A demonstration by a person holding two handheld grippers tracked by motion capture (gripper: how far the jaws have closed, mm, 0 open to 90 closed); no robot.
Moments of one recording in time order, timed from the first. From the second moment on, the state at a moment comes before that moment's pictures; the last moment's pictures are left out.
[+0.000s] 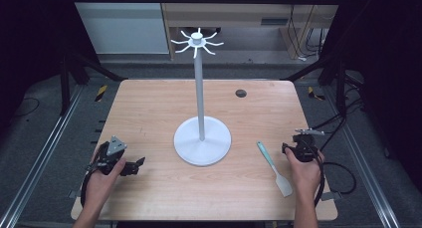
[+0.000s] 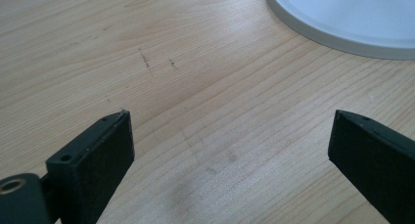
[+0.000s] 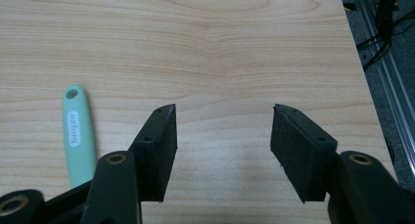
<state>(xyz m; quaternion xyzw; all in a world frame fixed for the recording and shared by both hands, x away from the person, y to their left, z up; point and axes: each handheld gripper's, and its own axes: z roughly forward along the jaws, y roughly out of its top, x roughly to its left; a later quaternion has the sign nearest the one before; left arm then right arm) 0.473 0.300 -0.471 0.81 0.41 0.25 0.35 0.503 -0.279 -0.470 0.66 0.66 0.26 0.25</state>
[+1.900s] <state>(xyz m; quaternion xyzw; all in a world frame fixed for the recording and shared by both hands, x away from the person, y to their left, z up) 0.474 0.301 -0.471 0.81 0.41 0.25 0.34 0.511 -0.207 -0.482 0.54 0.78 0.29 0.12</state>
